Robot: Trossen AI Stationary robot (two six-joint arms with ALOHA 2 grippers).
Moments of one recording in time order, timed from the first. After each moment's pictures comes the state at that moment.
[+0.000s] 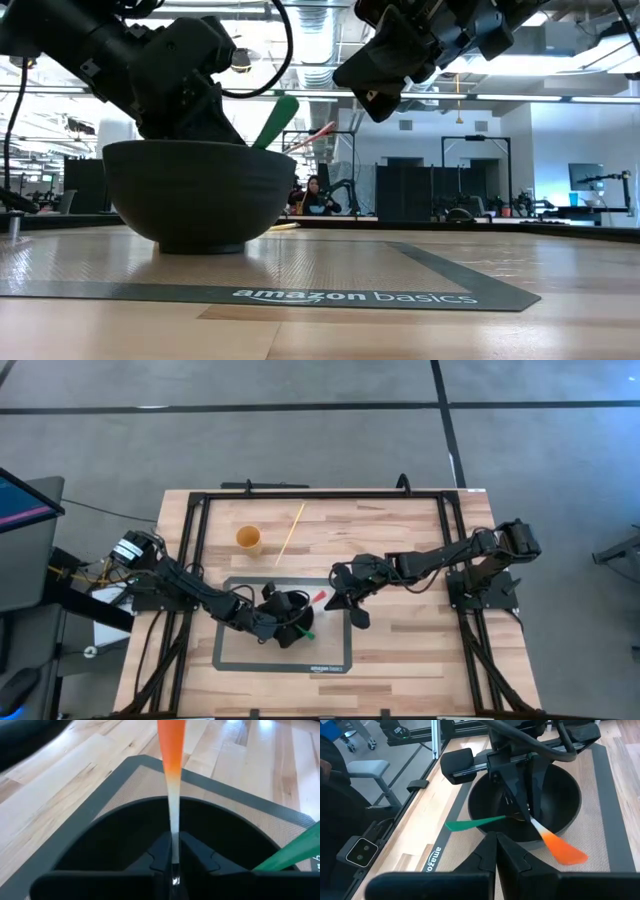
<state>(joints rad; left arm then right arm) -0.49 1.63 0.67 0.23 -0.65 -0.58 0.10 1.59 0.91 0.16 -0.29 0.13</state>
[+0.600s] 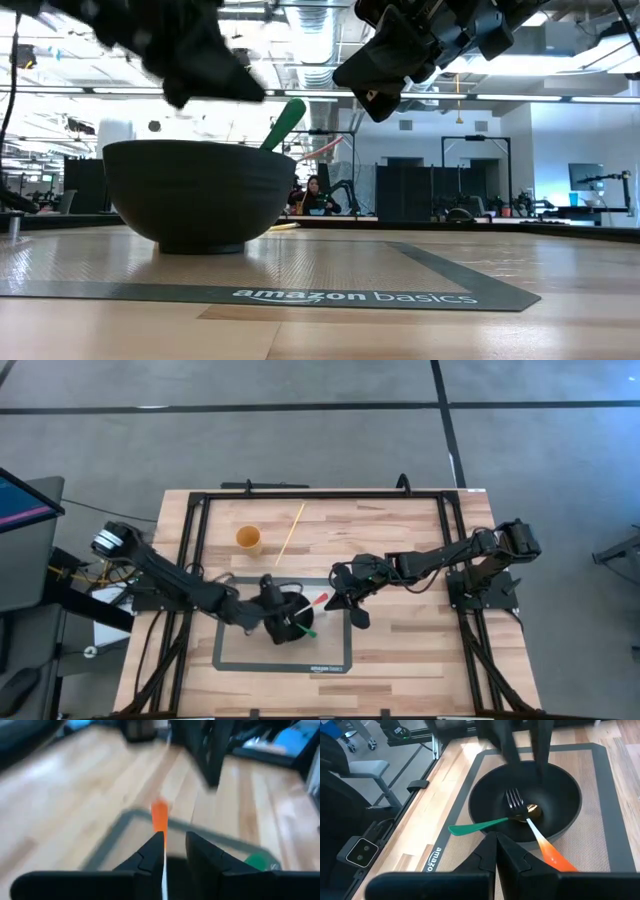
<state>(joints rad) -0.49 1.41 0.67 0.22 -0.66 -0.41 0.10 1.59 0.91 0.16 -0.29 0.13</state>
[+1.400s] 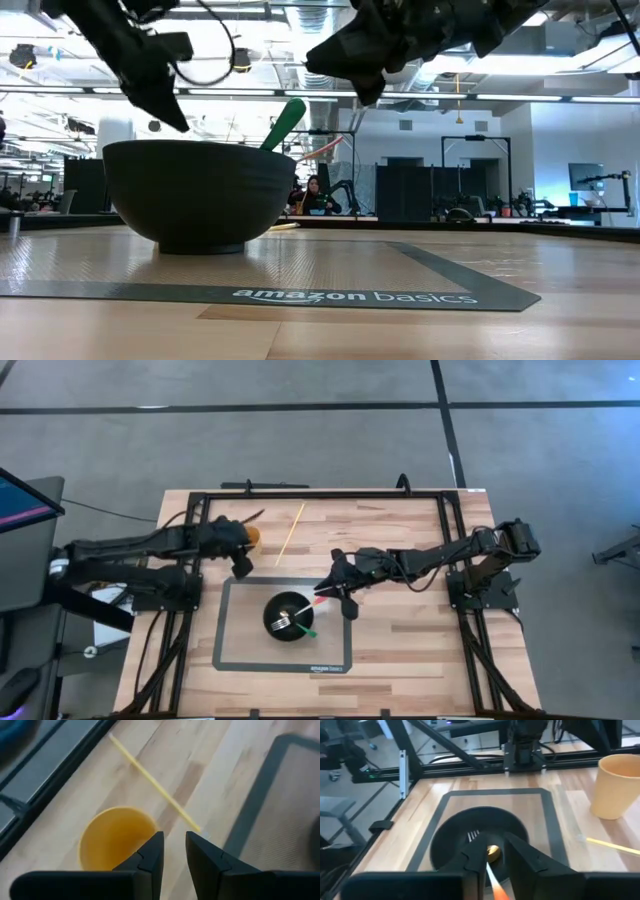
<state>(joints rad) 0.22 0.88 0.67 -0.64 -0.27 -0.09 0.08 1.59 0.91 0.33 -0.11 0.12</state>
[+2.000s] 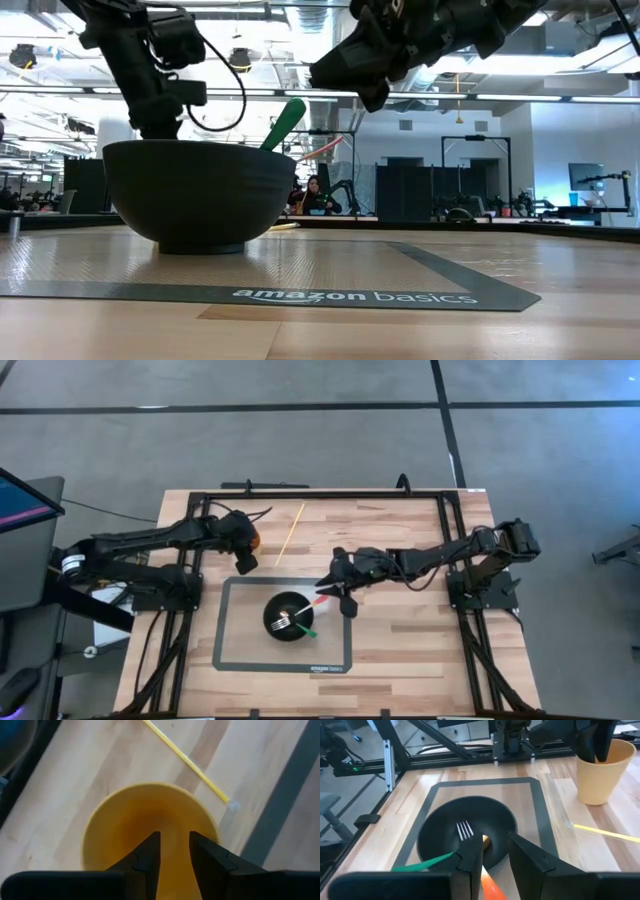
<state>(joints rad) 0.39 1.09 0.67 -0.64 -0.16 0.06 0.07 1.59 0.91 0.28 -0.08 0.12</state>
